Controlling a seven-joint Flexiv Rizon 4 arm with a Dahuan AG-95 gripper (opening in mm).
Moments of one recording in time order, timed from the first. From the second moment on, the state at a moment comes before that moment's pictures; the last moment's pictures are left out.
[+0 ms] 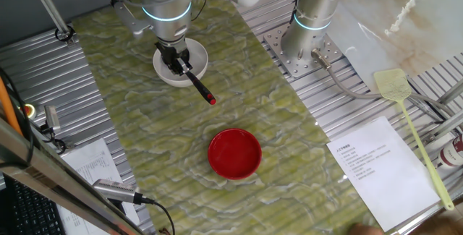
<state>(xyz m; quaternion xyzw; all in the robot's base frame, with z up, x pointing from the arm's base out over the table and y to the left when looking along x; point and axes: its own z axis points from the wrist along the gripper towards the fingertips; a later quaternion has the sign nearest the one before) 0.500 0.008 0.184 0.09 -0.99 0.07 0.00</state>
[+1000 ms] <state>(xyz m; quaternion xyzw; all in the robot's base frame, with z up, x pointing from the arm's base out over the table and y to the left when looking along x) 0.501 0.013 0.190 0.07 -1.00 0.02 0.00</state>
